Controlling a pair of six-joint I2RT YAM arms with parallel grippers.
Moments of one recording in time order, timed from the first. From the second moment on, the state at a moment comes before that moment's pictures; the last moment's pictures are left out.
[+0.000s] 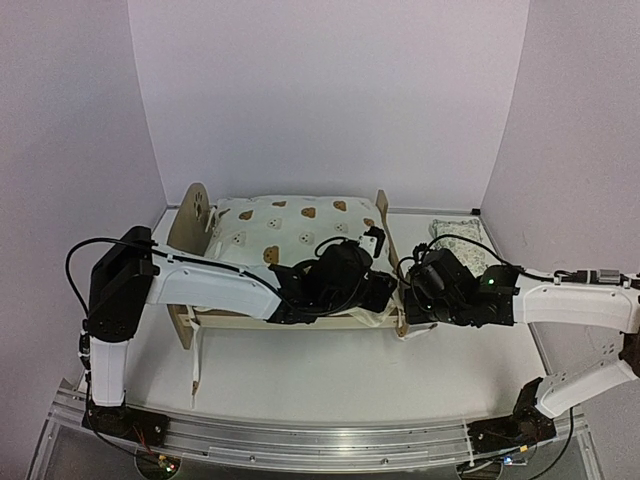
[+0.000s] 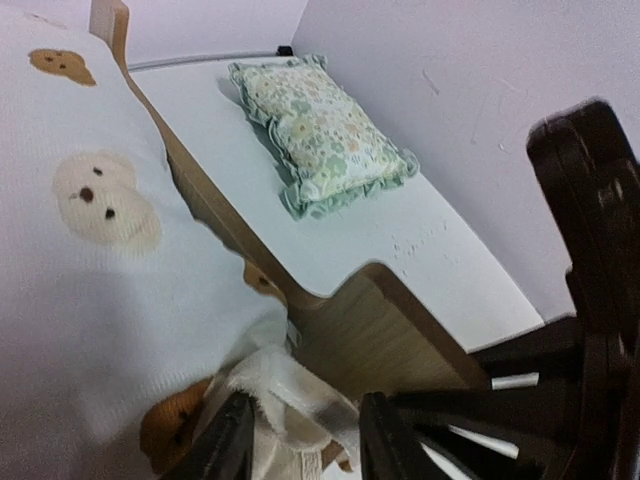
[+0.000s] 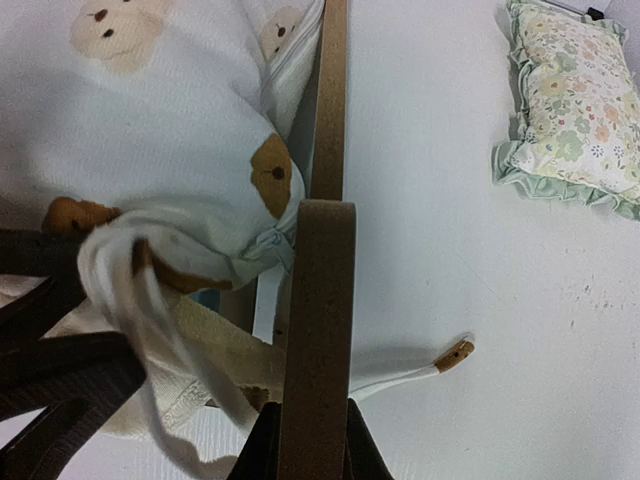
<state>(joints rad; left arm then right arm) -1.19 2.04 1.48 0.14 -0.24 -0.53 0.93 1.30 0.84 -0.47 0.46 0.64</state>
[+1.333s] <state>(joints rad) -1.26 1.61 0.70 0.59 0.11 -0.16 0.96 1.36 1.06 -0.69 0.51 0.70</state>
